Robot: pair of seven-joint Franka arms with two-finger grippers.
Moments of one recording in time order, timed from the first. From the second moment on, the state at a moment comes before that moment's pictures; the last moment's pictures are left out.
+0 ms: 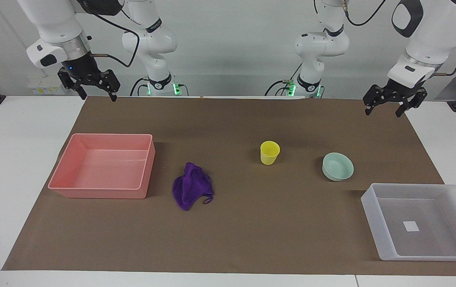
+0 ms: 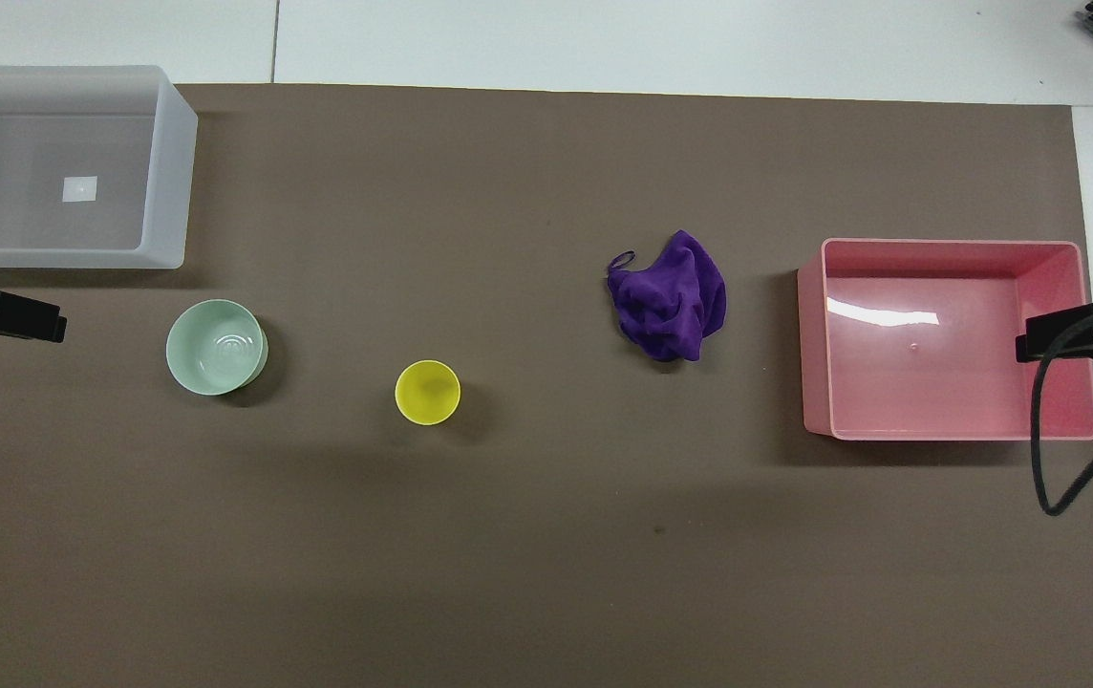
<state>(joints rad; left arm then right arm) -0.03 -0.08 0.01 -1.70 0.02 1.65 0.14 0.01 -0.10 -0.06 -1.65 -0.02 1.54 0.04</state>
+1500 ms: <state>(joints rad) -0.03 -0.09 0.01 -1.78 0.02 1.74 0.14 0.01 -0.10 -0.06 -1.65 -0.02 1.54 0.04</state>
